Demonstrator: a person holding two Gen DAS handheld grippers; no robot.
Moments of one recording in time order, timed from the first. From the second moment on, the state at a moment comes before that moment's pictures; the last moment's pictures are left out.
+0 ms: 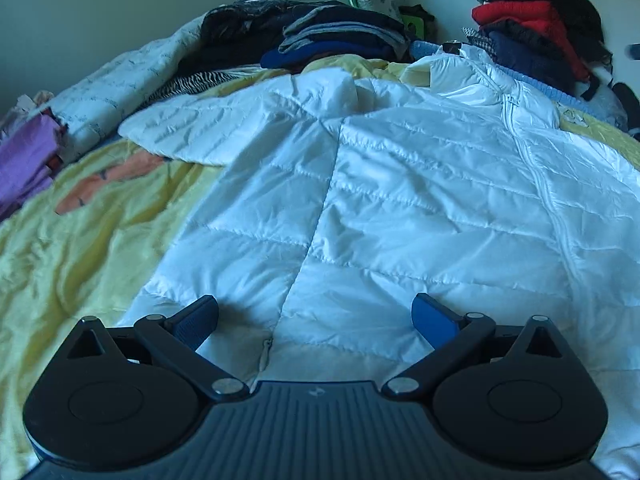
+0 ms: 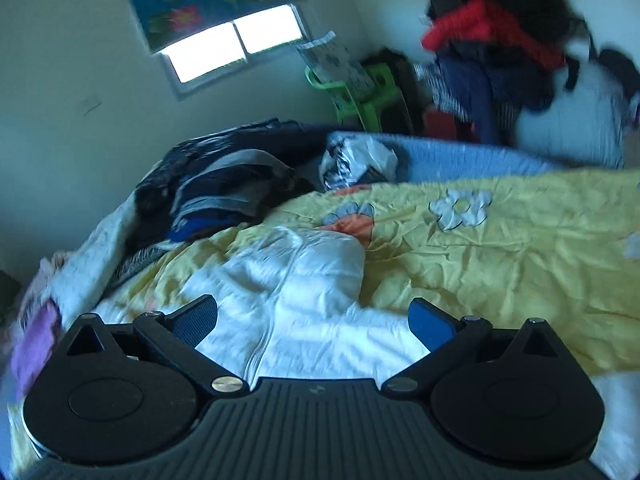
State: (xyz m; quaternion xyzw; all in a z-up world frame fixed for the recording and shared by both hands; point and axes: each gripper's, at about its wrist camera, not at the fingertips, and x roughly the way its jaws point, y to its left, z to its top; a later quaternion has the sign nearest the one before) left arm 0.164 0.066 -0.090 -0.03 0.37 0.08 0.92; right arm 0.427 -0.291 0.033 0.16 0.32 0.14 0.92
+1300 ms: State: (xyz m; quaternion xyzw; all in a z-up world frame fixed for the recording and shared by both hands) left arm 0.151 0.087 -0.101 -0.11 0.31 0.05 0.94; right arm 0.406 -0.183 0.027 -0.09 0.32 0.42 0.85
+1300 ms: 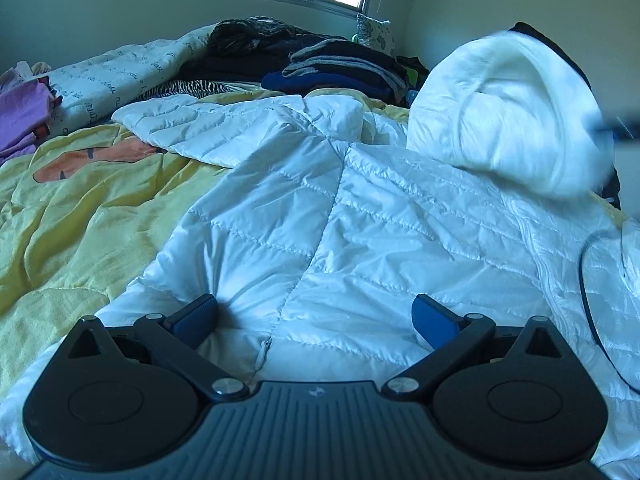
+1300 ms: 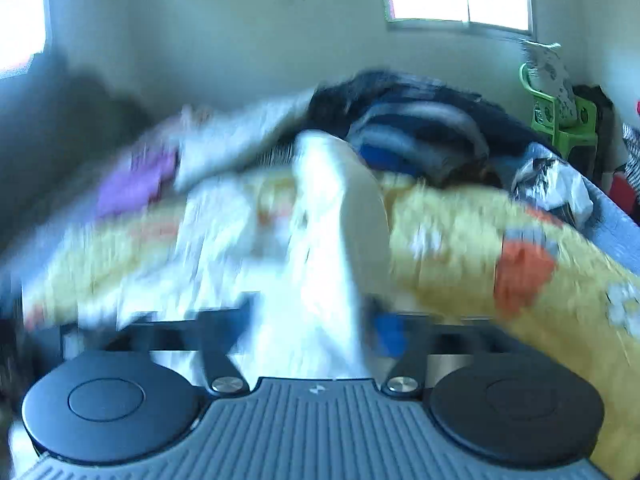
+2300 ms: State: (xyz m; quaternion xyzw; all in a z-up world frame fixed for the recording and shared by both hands) left arm 0.149 0.090 -0.102 -0.12 0.30 0.05 0.94; right arm 0.349 -0.218 -0.090 0.40 0.45 0.23 0.77
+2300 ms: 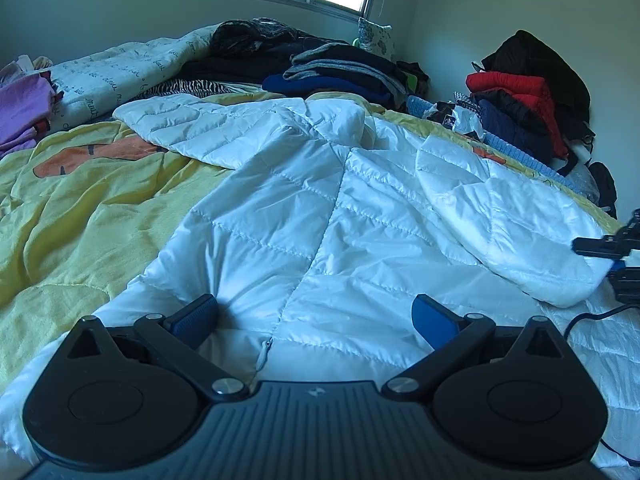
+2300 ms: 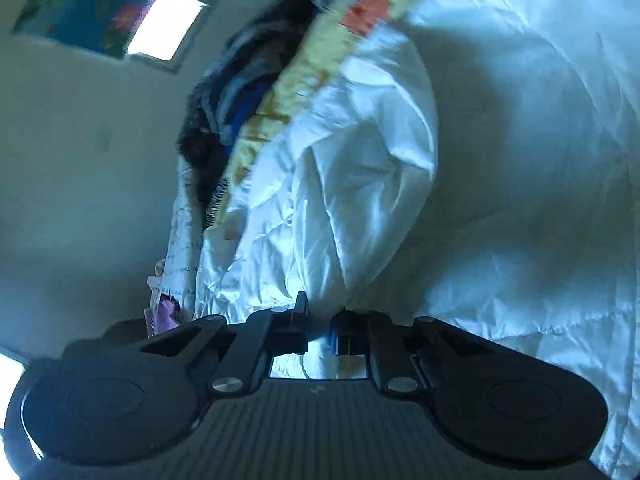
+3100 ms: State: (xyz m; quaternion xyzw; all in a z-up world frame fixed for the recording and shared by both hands) left arm 0.291 0.045 -0.084 -0.38 0.45 -0.07 0.81; right arm 0.348 -0.255 -0.102 0.47 0.42 0.23 0.74
